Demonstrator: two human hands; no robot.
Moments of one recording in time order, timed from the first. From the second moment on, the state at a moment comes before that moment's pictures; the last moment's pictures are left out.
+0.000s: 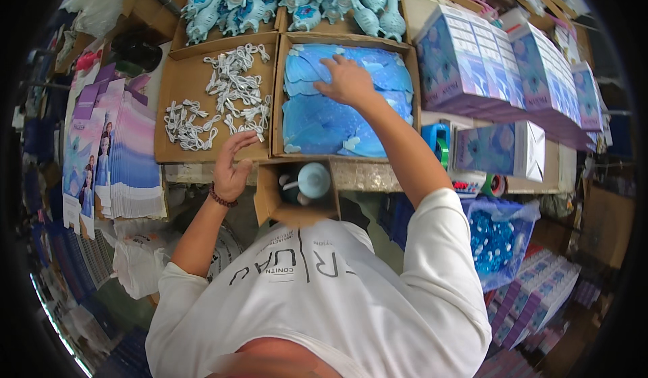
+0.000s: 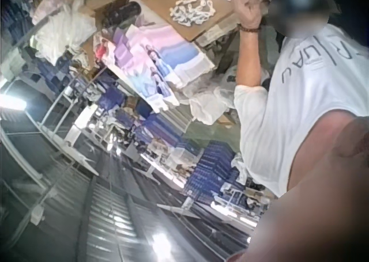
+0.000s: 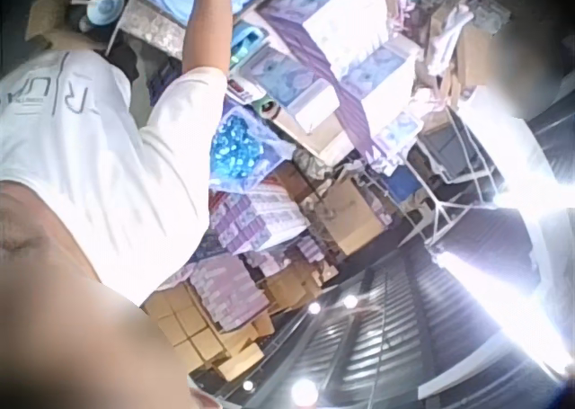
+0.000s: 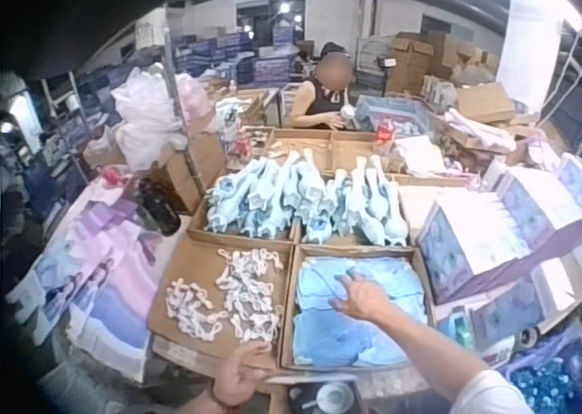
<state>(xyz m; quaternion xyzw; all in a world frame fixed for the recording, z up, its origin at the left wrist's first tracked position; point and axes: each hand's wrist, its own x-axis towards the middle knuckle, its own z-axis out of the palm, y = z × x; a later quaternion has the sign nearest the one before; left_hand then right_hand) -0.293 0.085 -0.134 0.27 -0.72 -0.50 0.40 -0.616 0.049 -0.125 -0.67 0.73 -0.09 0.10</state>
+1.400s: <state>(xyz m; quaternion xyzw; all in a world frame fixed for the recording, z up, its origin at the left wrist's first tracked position) -0.310 0.015 -0.159 0.27 -0.42 -0.87 0.04 -0.593 0.049 -0.099 -0.92 0.36 -0.07 0.15</state>
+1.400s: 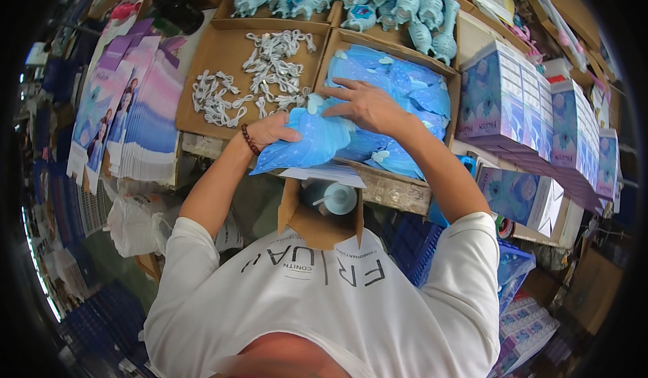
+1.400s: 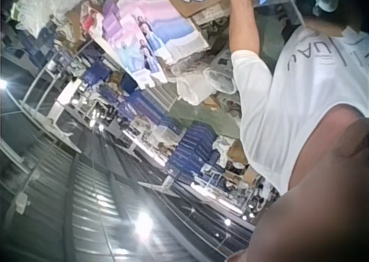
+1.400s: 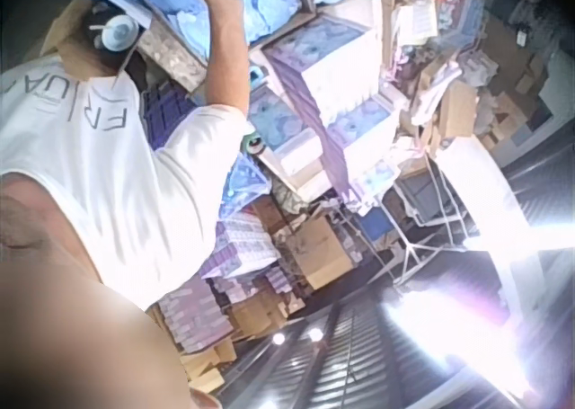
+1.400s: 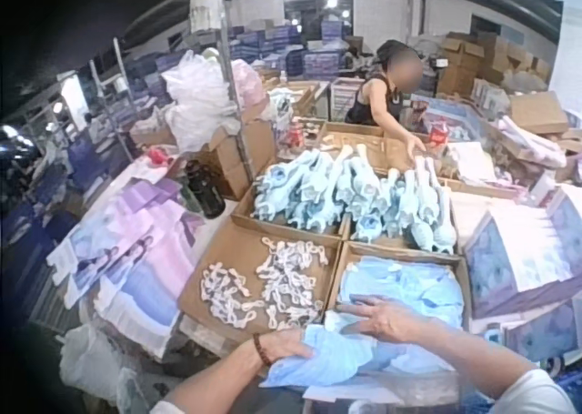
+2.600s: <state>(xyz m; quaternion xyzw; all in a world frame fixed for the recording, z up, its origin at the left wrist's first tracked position) -0.320 0.003 -0.153 0.45 -0.74 -0.48 0.18 -0.597 0.094 -0.129 -0.70 0.58 -0.22 0.36</state>
